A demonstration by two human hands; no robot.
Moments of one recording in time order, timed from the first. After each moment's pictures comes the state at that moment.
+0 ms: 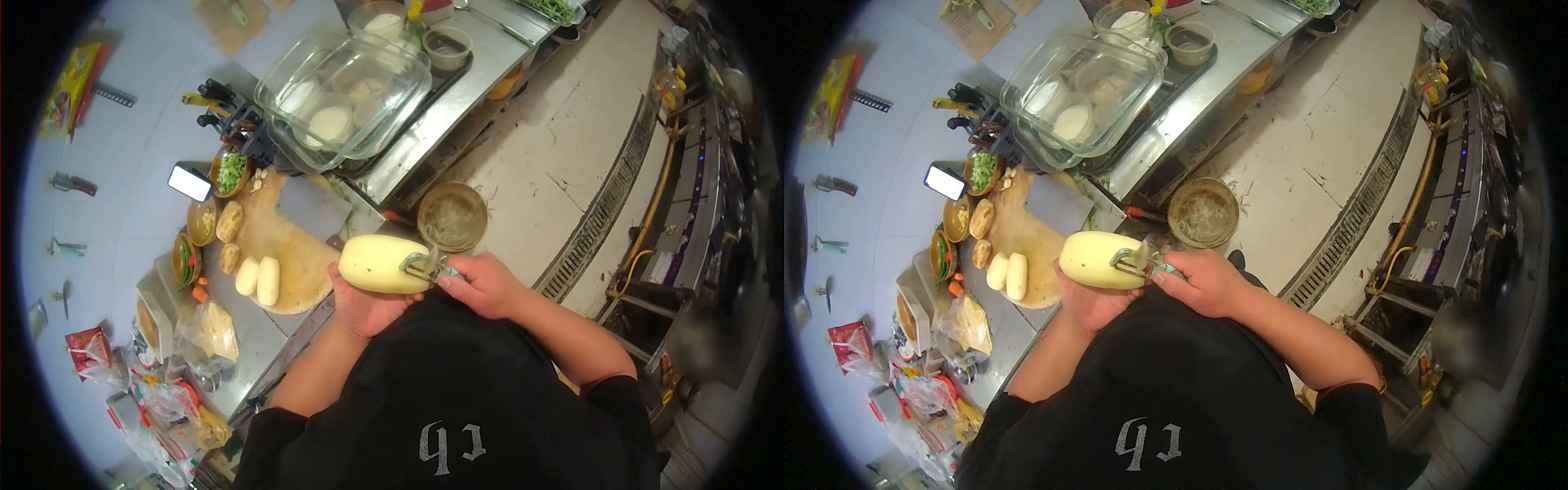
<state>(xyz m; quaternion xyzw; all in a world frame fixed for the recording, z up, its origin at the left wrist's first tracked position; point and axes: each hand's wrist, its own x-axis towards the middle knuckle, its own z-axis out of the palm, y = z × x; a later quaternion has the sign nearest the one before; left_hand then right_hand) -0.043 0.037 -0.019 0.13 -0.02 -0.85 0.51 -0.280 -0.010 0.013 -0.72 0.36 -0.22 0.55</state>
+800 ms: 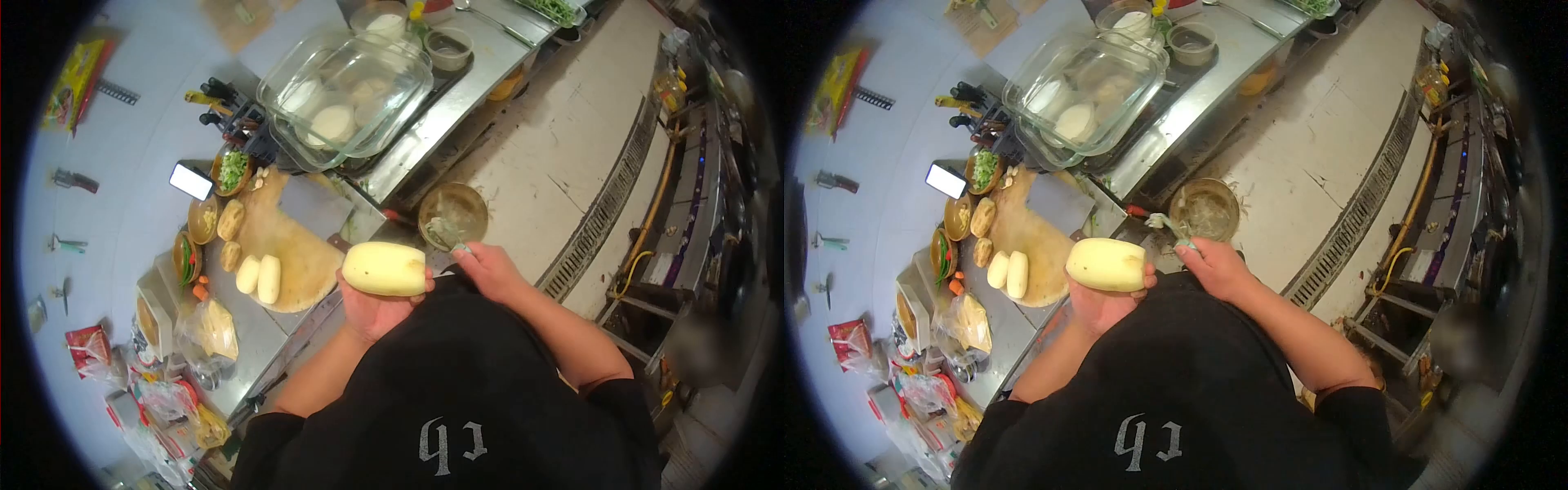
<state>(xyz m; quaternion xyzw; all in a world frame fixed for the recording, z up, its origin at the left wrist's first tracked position) -0.055 0.050 -0.015 0.19 0.02 -0.83 0.52 -0.287 -0.006 -0.035 -0.63 0.52 -0.19 0.55</state>
